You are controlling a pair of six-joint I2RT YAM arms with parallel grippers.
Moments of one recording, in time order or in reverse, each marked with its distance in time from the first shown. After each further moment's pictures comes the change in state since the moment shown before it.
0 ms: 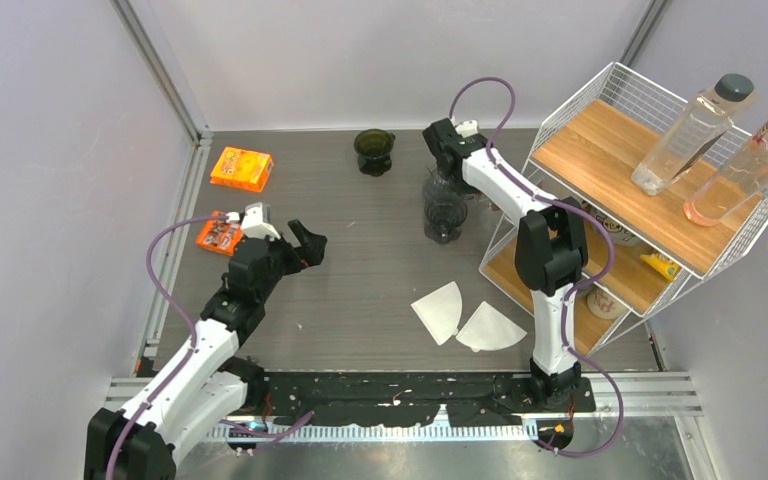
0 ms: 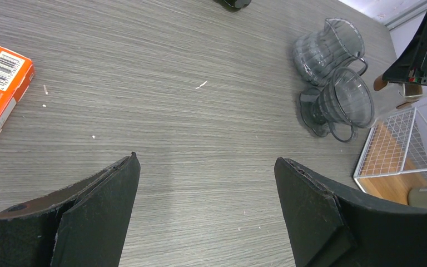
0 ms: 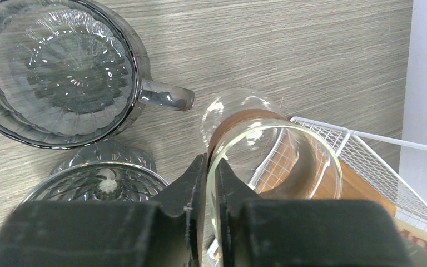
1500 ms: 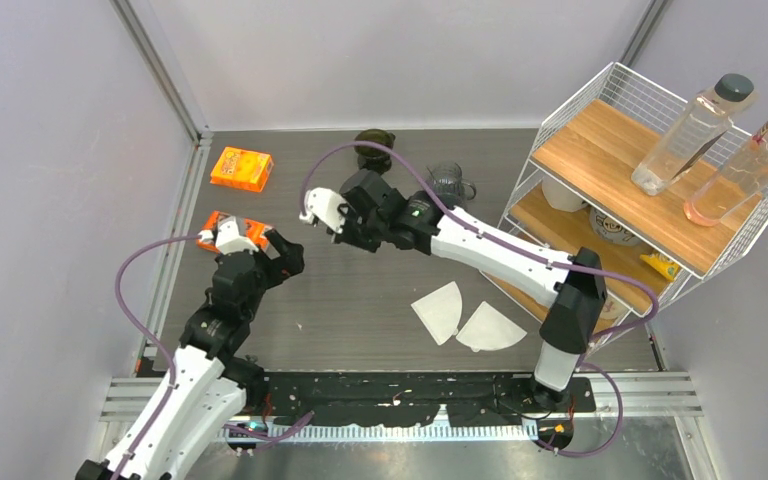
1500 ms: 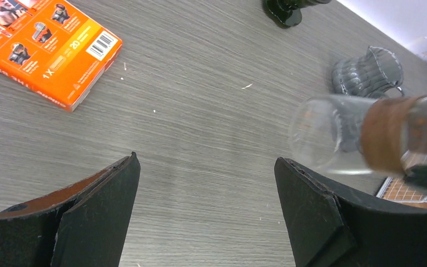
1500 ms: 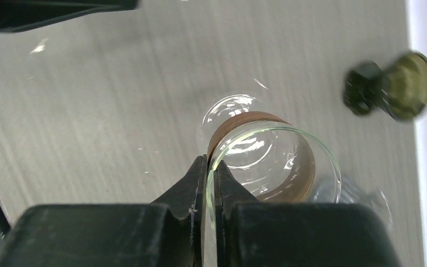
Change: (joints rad) left arm 0.000 -0.211 0.048 -0.324 -0.182 -0.055; right arm 0.536 -0.334 -0.138 0.229 -0.589 -0.802
